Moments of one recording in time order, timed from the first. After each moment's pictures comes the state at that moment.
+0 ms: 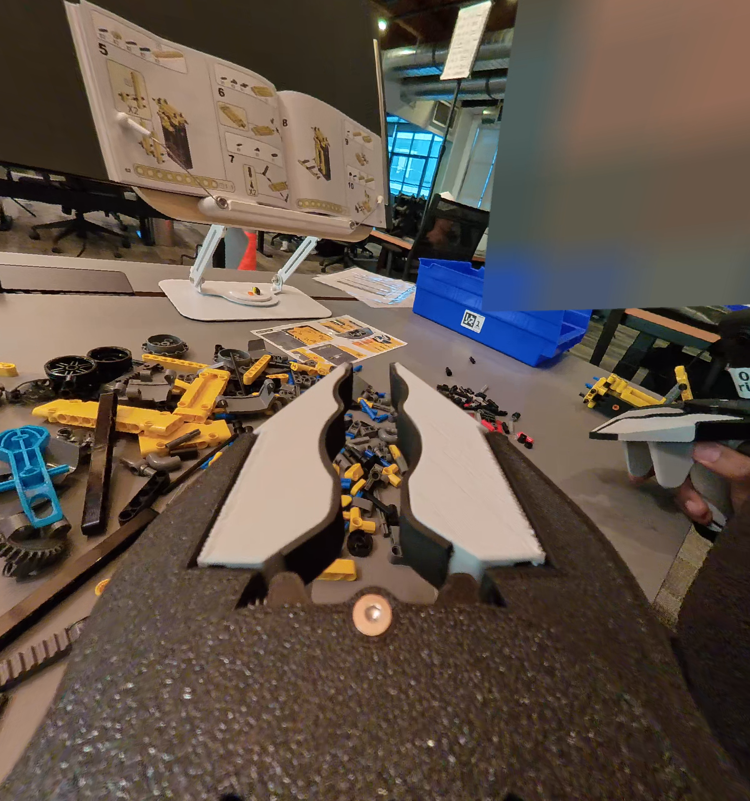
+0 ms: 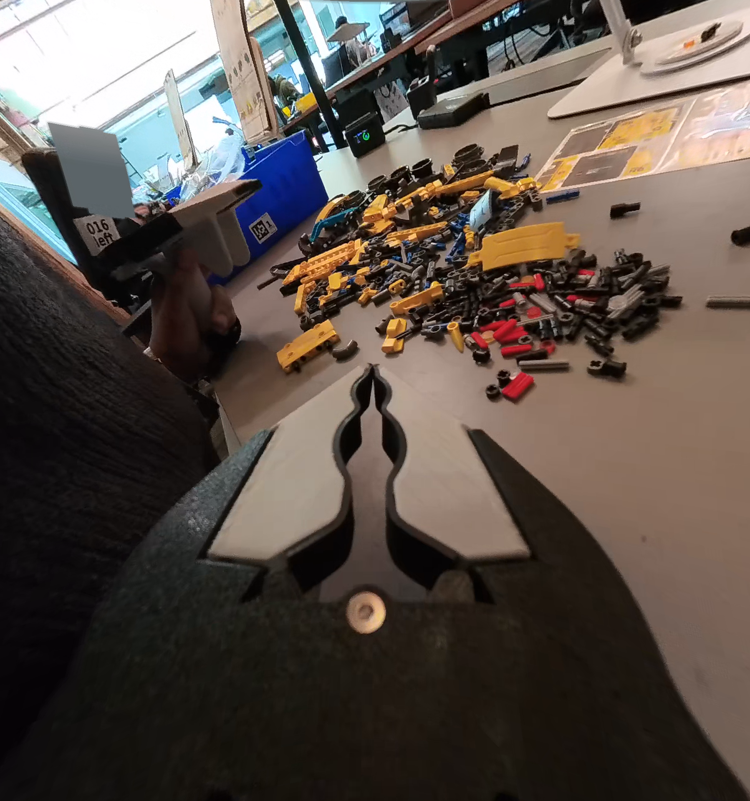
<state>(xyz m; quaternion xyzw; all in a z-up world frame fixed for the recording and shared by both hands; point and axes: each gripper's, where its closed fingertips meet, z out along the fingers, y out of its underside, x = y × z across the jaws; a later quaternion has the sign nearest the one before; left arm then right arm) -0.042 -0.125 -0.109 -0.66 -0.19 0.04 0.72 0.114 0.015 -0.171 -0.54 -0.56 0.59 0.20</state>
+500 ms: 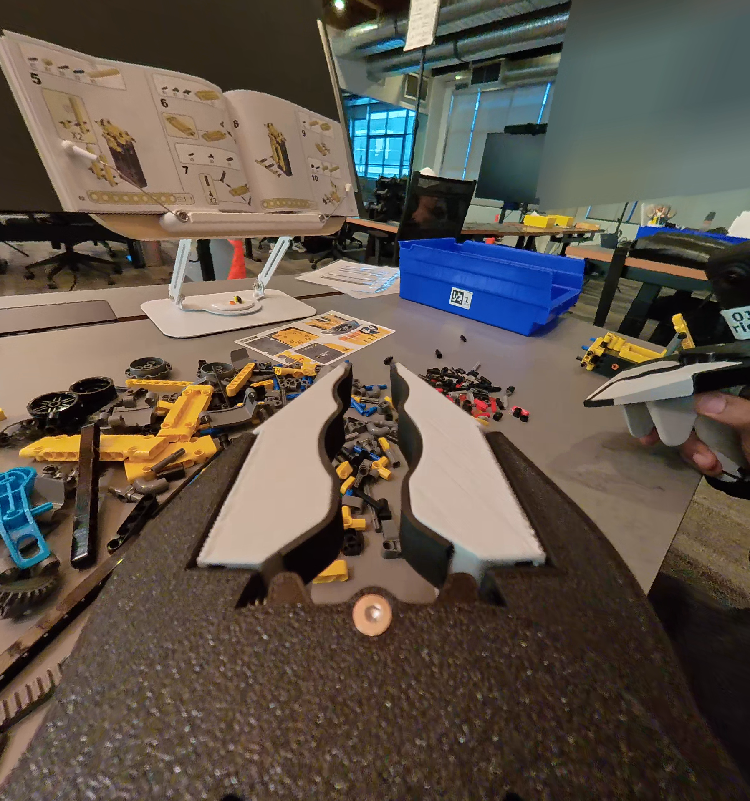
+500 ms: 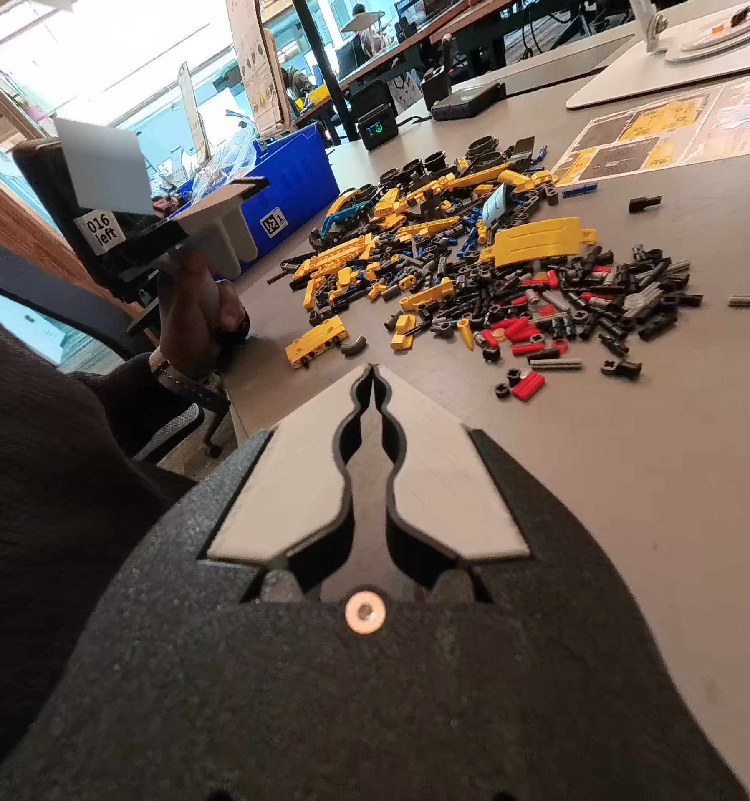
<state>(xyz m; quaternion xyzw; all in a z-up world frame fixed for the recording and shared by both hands) -0.023 -0.115 -0.109 -0.69 -0.13 0.07 0.71 0.115 0.012 -0.171 -0.54 -0.56 0.60 0.19</state>
